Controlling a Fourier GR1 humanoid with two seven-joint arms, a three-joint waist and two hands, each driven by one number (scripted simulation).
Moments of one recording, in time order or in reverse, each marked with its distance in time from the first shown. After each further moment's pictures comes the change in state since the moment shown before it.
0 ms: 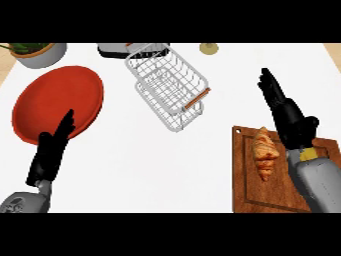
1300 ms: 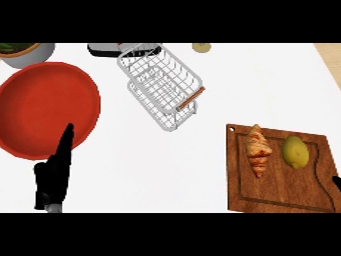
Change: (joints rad) left arm 0.160 -0.119 -0.002 -0.128 -0.005 0.101 -0.119; right arm 0.711 -0.014 -0.332 -0.426 0.234 -0.744 0.375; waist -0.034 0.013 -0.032
